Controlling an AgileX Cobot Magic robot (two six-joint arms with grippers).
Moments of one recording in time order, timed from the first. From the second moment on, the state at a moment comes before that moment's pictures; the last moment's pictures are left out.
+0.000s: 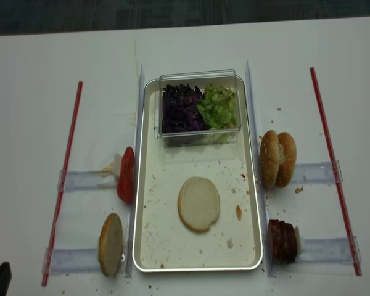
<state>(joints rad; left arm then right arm) 0.02 -0.02 -0.49 0.04 1.18 0.00 -0.05 -0.01 -0.48 0.10 1.12 -0.10</state>
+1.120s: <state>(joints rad) 0.02 -0.02 -0.49 0.04 1.18 0.00 -0.05 -0.01 -0.48 0.10 1.12 -0.10</state>
